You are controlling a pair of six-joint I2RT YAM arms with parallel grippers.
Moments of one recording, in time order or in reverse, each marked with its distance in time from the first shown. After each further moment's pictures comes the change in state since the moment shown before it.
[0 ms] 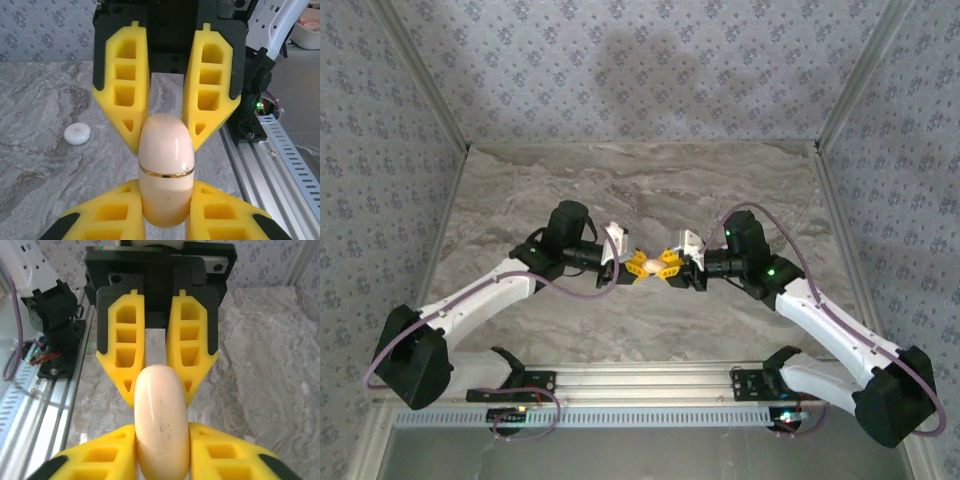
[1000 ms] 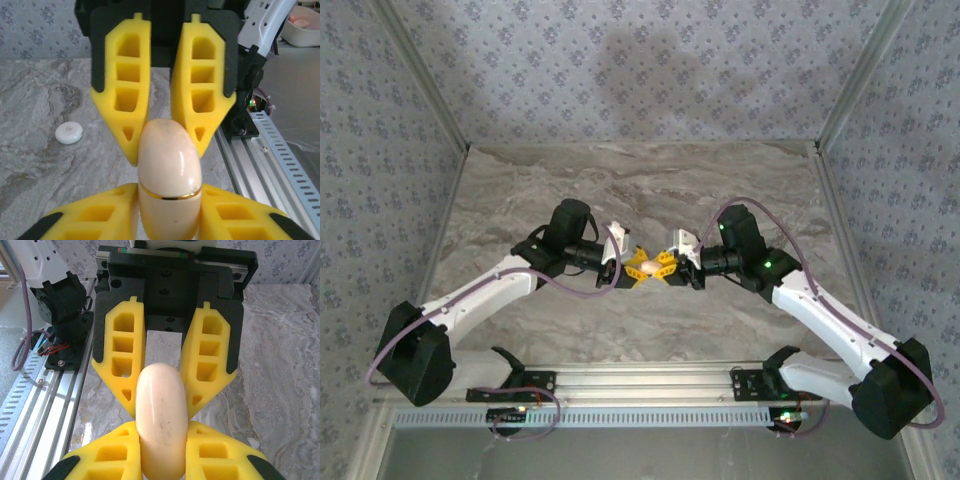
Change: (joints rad) left arm -0.001 0.024 0.036 -0.073 0.023 0.053; right arm 0.018 0.048 0.081 -0.112 -0.007 -0.078
